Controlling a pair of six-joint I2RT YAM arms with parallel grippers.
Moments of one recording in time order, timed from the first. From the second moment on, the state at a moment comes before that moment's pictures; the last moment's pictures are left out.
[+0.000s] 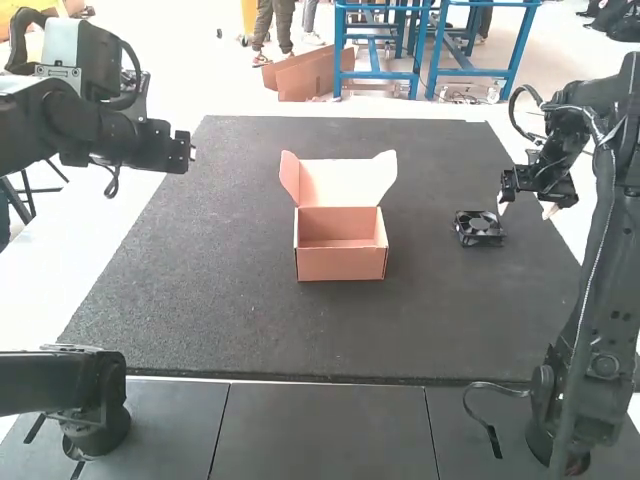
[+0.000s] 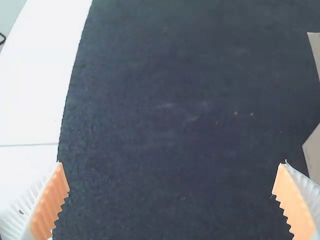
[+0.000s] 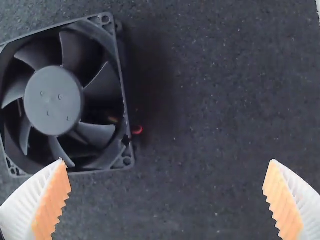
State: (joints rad) left arm -0.10 0.97 0.97 -0.62 -0.13 0.00; right arm -0.19 2.09 1.66 -0.92 -0.04 -0.15
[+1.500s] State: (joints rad) left arm -0.10 0.97 0.97 -0.65 -0.13 0.00; right arm -0.19 2.31 1.91 -1.03 -0.01 -0.11
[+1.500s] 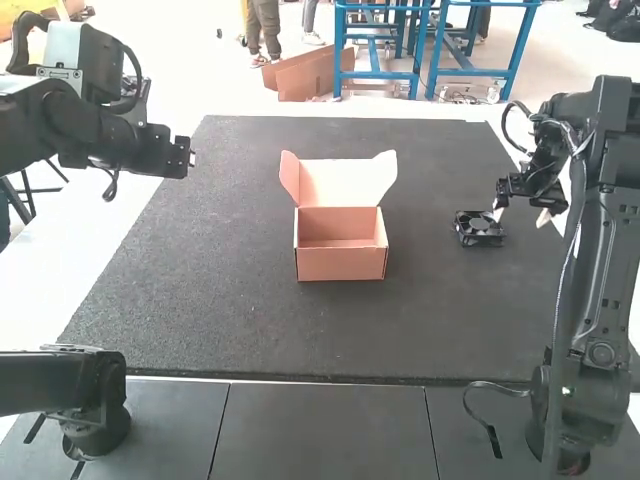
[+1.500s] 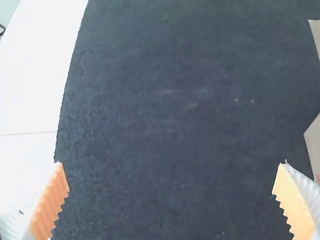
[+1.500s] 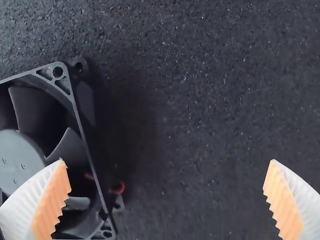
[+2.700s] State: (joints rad) left arm -0.10 0.97 0.97 -0.65 -0.13 -0.01; right arm -0.19 2.38 1.94 -1.07 -0.07 -0.01
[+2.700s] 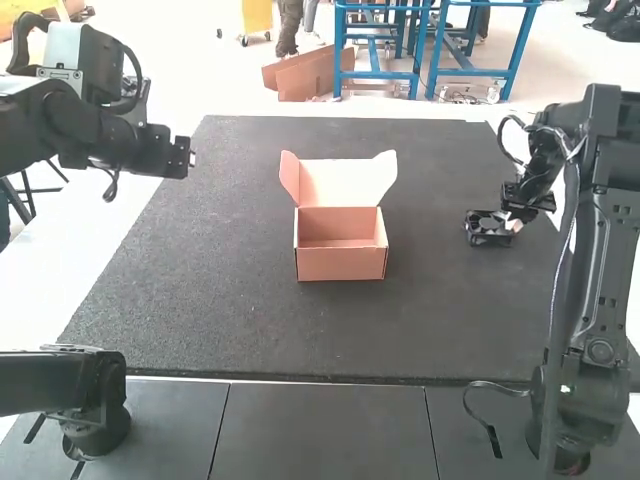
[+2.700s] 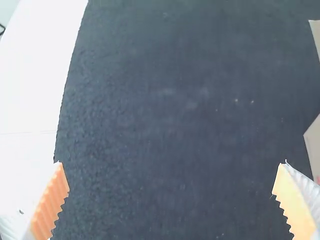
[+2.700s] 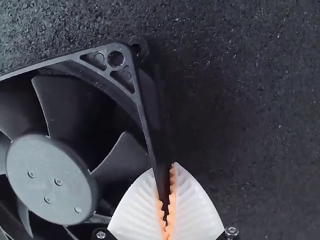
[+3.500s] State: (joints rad) left arm -0.10 0.97 0.85 -0.57 -0.13 0.00; right arm -0.06 1.61 1.67 -1.25 -0.24 0.16
